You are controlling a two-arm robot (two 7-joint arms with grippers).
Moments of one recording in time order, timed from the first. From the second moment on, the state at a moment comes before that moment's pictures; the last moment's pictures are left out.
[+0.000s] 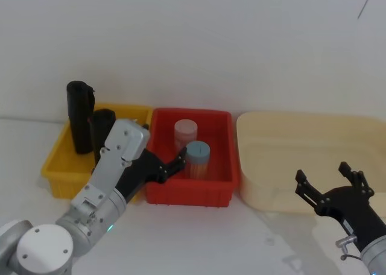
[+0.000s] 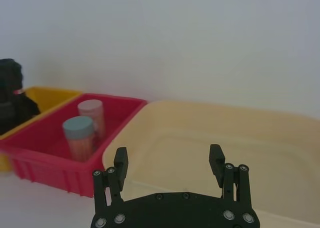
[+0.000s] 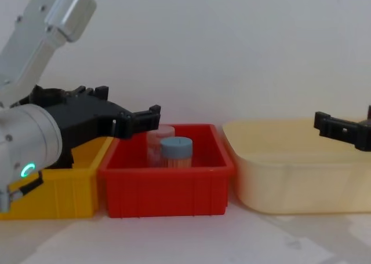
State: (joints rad) left arm -0.22 0.40 0.45 -1.69 -0.20 0.06 -0.01; right arm -0.01 0.35 -0.23 -1.78 0.30 0.06 0.10
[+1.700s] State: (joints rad) left arm 0.05 0.58 0.04 -1.96 -0.48 0.24 -0.15; right arm 0.31 0.25 -0.43 -1.67 0.24 0.33 0.20
